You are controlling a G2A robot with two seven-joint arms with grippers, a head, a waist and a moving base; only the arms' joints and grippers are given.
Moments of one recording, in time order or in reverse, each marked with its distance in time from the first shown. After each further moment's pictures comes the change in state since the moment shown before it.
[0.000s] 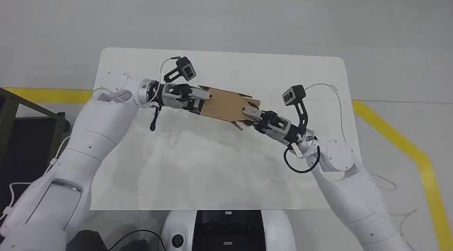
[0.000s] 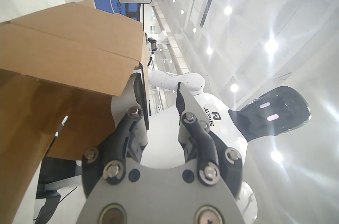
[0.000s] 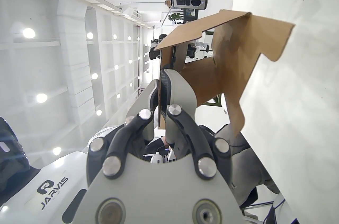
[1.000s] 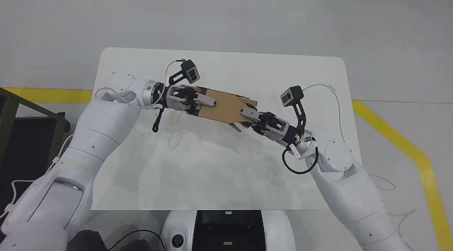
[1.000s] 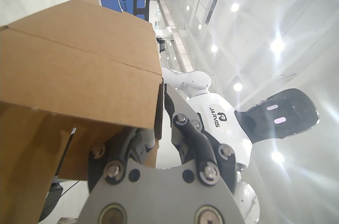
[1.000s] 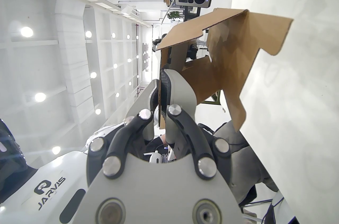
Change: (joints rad) left arm -0.012 -0.007 0.034 0.004 0.022 -0.003 0.000; right arm -0.002 -0.006 -0.005 0.001 -0.013 0.002 0.004
